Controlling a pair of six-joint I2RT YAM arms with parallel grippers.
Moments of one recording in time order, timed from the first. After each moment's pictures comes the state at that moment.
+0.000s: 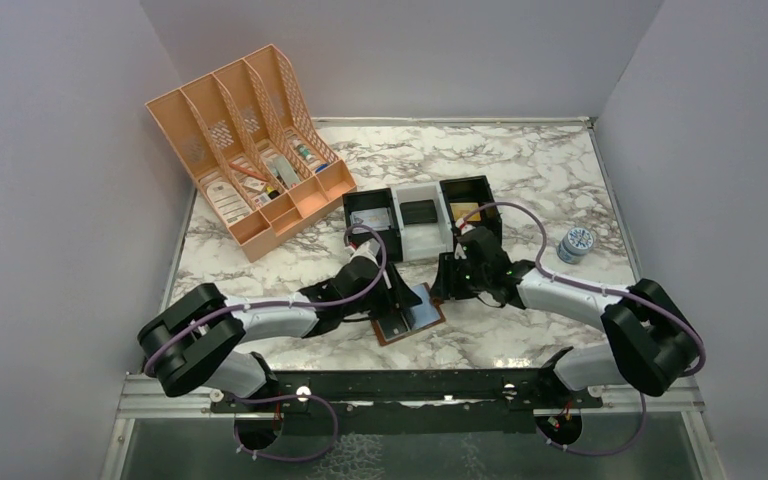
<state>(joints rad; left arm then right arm) -0.91 1.38 0.46 0.30 0.08 -1.17 0.65 1.36 0.59 -0.08 -0.14 0.53</state>
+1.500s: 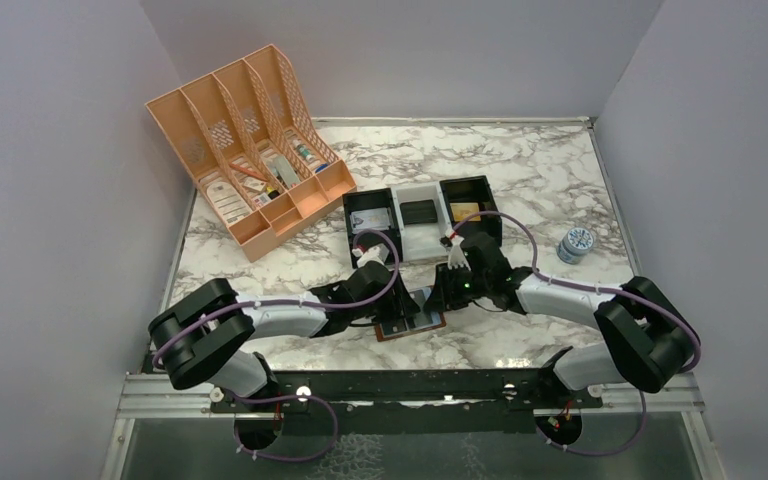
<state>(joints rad) -0.98 1.44 0.53 0.19 -0.02 -1.09 0.64 1.39 0.52 0.04 -0.41 0.47</state>
